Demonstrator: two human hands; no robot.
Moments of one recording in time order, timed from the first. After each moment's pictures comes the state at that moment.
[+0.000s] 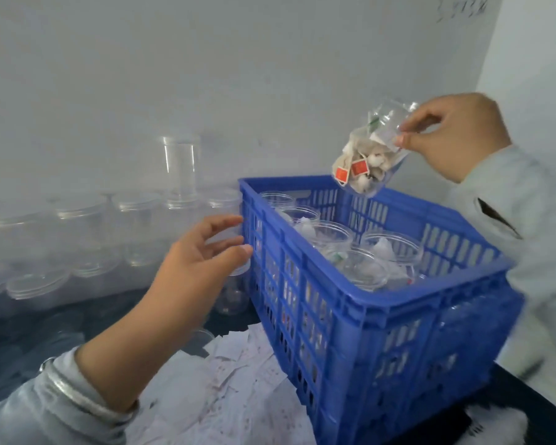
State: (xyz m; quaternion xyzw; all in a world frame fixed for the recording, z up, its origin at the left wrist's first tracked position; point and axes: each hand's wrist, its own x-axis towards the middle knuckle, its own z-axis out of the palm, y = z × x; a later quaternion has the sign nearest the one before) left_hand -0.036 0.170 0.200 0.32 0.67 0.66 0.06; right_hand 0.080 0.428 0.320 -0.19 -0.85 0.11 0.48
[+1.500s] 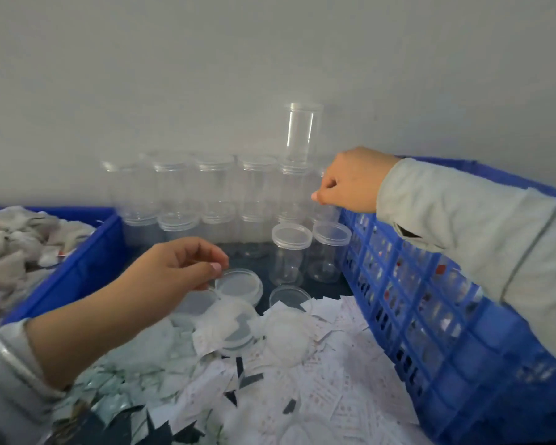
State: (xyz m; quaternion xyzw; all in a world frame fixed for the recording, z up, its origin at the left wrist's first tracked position) left_hand -0.074 -0.003 0.161 0.19 0.82 0.54 0.08; right_hand -0.049 0.237 0.271 -0.03 -1.00 -0.06 0.05
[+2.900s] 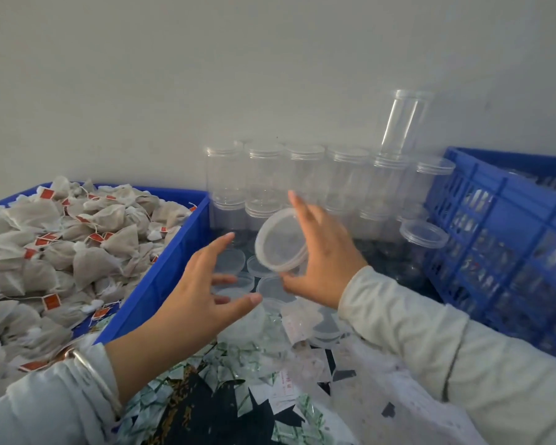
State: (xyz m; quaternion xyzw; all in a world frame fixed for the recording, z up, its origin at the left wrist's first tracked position) left_hand -0.085 -0.105 0.098 0.21 0.83 0.52 -0.02; right_hand -0.100 0.104 0.126 0.19 -0.93 0.18 0.26
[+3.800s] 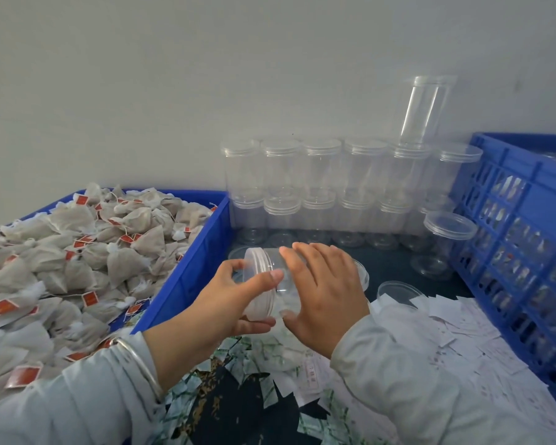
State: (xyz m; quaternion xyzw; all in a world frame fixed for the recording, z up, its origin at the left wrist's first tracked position) left_hand -0.084 -0.093 0.100 0.01 0.68 0.71 0.16; right_hand -0.074 0.071 0.070 0.19 -0.89 0.04 0.42
